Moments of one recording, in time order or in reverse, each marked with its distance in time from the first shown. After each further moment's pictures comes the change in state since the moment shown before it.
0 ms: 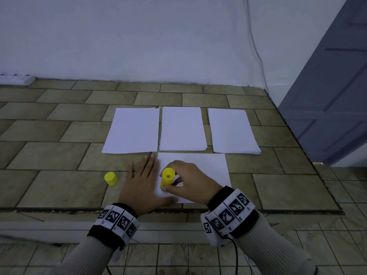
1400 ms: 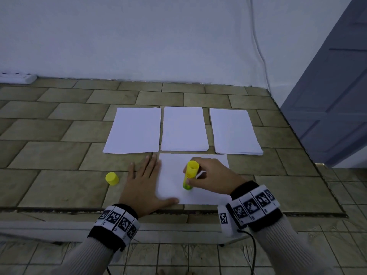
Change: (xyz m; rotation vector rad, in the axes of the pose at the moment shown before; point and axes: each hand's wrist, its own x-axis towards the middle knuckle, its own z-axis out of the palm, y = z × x) left_hand 0.001 -0.005 0.003 0.039 -0.033 -0.020; right_hand -0.015 0.025 -0.043 0.073 -0.028 0.173
